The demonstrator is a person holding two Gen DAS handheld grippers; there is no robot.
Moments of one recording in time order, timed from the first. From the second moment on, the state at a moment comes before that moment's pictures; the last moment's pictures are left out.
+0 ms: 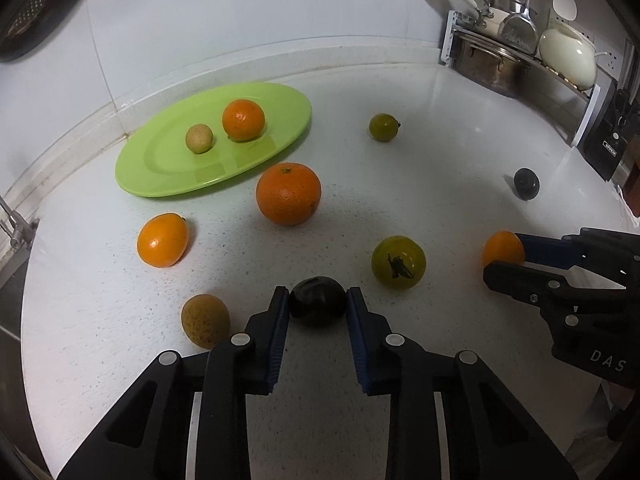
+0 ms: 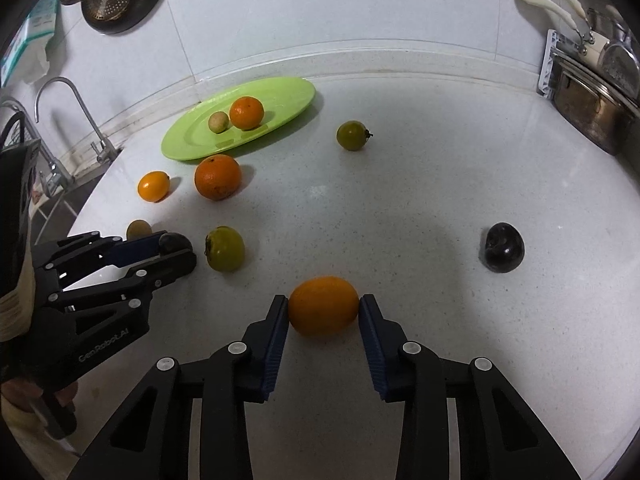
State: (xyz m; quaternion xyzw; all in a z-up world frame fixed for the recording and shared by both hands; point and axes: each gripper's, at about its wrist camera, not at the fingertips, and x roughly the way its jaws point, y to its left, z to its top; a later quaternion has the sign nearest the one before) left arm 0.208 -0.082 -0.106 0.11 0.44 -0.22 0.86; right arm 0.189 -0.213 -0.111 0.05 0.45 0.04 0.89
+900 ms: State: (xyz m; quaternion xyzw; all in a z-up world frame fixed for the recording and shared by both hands) left arm 0.184 -0.057 -0.027 0.09 0.34 -0.20 0.91; right arm 0.190 -0.194 -0.051 0.03 0.37 0.09 0.92
